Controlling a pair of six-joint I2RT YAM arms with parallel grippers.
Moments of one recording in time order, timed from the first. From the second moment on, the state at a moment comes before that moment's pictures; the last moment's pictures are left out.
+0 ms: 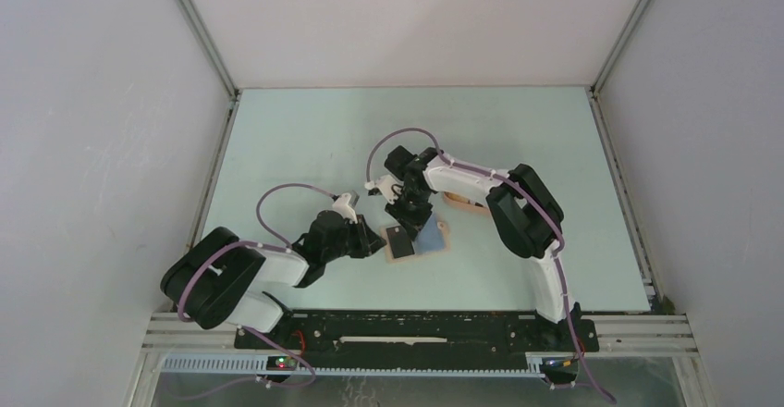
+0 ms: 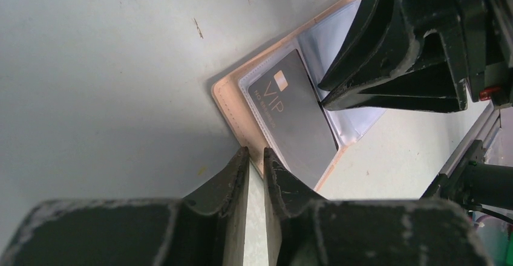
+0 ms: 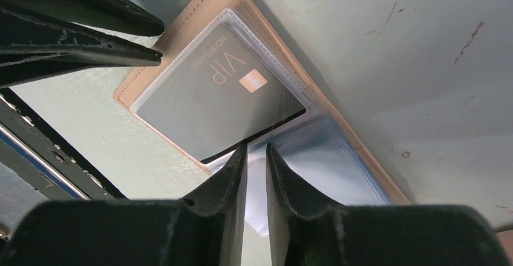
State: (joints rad) left arm -0.61 1.43 0.22 0.68 0.19 -0.69; right arm 0.78 2.11 1.58 -0.90 -0.33 -0.25
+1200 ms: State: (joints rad) left arm -0.62 0.87 1.25 -0.44 0.07 -0.92; right arm 0.42 1.47 1.35 -0.85 -0.52 -0.35
